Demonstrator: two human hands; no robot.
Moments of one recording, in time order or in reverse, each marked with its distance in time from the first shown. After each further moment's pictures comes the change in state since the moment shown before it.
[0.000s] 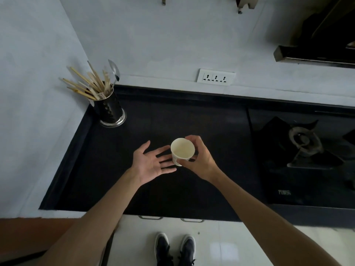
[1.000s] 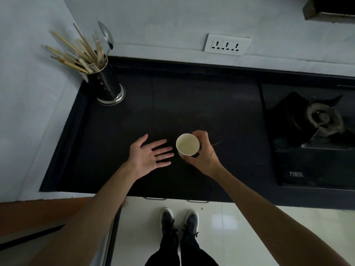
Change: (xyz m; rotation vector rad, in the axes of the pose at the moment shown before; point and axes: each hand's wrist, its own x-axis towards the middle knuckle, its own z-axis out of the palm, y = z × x) left_hand 0.008 -0.016 -0.049 0.053 0.100 -0.046; right_hand -0.014 0.061 0.033 -0.107 0.030 0.086
